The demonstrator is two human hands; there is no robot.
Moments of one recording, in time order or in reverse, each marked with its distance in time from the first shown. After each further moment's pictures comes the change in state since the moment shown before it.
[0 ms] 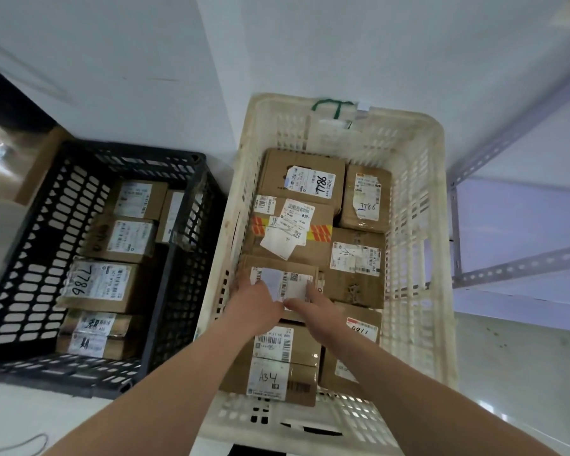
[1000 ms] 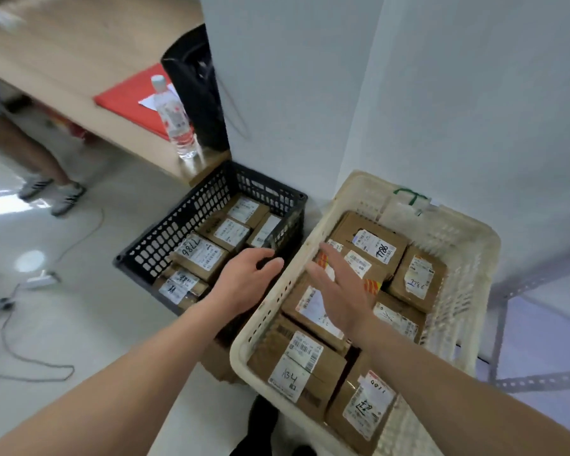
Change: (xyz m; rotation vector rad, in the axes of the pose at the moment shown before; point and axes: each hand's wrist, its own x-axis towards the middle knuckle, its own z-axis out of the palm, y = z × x) left_hand -0.181 -0.057 -0.076 -0.560 0.607 0.123; right_hand -0.120 -0.100 0.018 -0.285 -0.017 -0.729
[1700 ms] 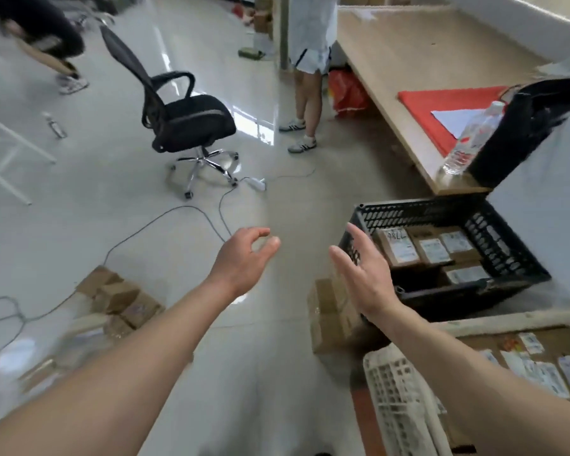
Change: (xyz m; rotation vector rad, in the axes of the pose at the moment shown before) left_hand -0.329 -0.193 -0.108 -0.351 0.800 -0.460; right_hand -0.136 -0.123 0.241 -0.247 -0.592 -0.470
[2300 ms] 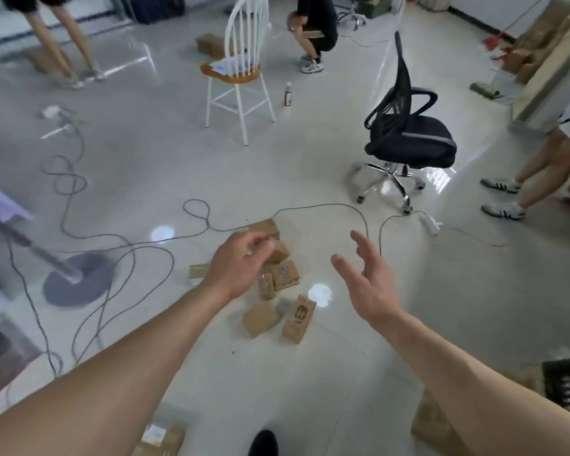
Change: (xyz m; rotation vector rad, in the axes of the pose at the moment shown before) left_hand -0.180 -0.263 -0.283 -0.095 0.554 -0.426; right_hand -0.066 -0.183 0.357 -0.015 -0.572 -0.306
